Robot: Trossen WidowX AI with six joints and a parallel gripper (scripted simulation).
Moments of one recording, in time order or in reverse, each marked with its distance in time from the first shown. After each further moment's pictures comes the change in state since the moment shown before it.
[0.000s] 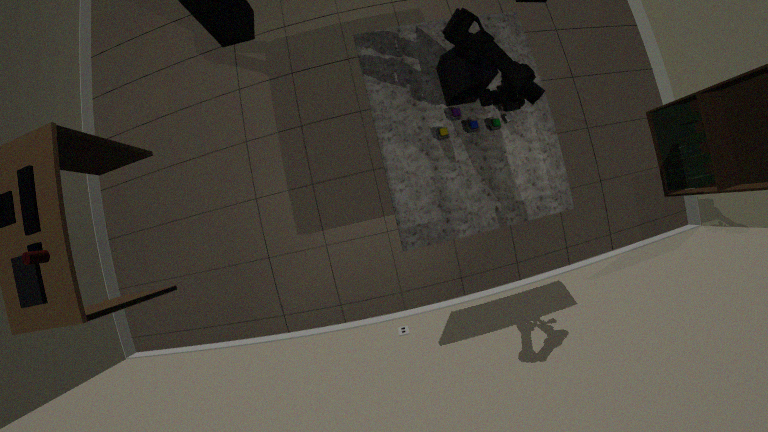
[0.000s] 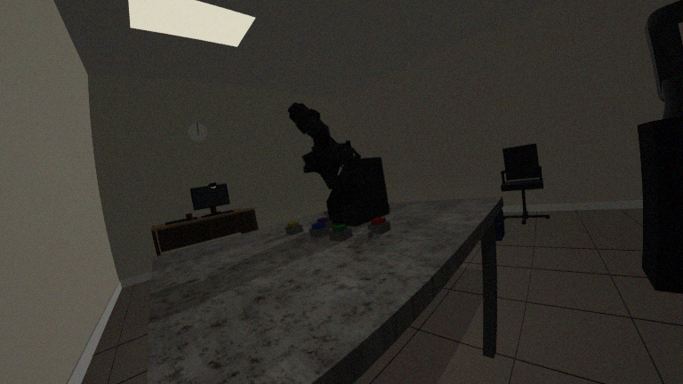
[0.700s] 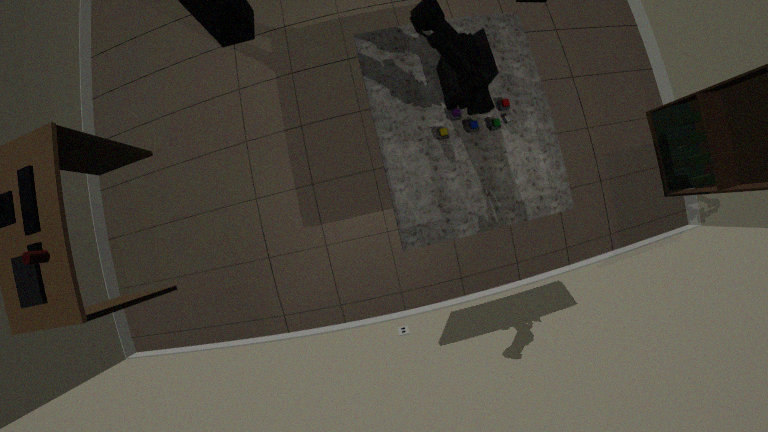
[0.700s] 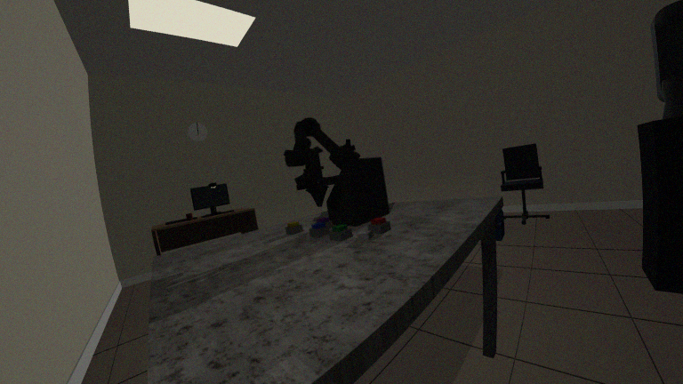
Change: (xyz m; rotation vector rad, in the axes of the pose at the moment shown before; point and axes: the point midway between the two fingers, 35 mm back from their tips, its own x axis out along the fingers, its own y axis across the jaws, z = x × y) arm 0.053 -0.123 -0.034 0.006 0.010 -0.060
